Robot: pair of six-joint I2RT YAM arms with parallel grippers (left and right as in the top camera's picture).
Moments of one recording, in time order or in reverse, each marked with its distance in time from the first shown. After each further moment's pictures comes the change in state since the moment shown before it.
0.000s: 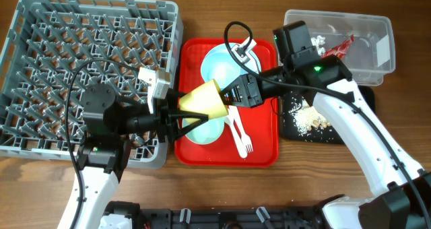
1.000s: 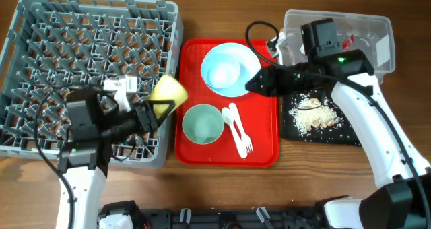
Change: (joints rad) left arm 0.257 -0.001 0.033 -0.692 -0.424 0.127; right arm -0.169 0.007 0.000 -0.154 0.488 -0.004
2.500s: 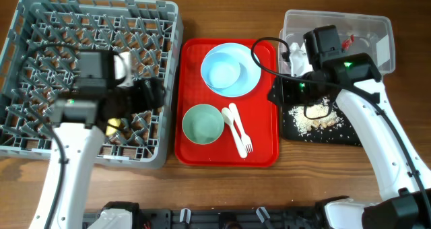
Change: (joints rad) left arm -0.214 0.263 0.494 -0.515 -0.638 0.062; right arm 0.000 -0.052 0.000 -0.182 0.414 0.077
